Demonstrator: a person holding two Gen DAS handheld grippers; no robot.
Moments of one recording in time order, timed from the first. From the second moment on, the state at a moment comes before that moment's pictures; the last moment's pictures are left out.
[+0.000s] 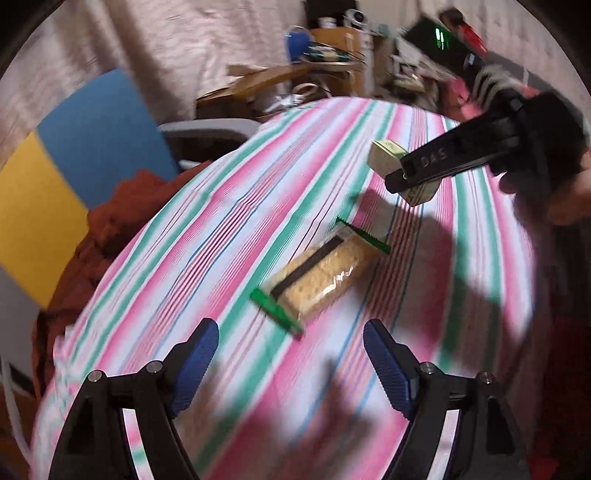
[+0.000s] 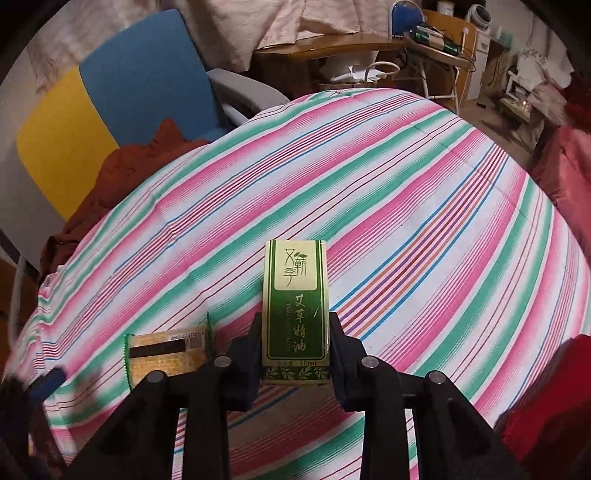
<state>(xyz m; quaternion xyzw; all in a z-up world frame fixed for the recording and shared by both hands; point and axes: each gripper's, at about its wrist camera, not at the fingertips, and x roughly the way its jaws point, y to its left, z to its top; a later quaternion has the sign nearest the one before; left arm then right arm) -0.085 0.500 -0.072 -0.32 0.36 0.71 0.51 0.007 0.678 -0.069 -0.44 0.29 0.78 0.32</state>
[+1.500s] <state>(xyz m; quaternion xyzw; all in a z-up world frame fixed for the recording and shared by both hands) -0.040 0.341 -0.102 -0.48 0.15 0.80 0.33 -0.061 0.546 -0.108 -0.56 0.11 0.82 0.00</state>
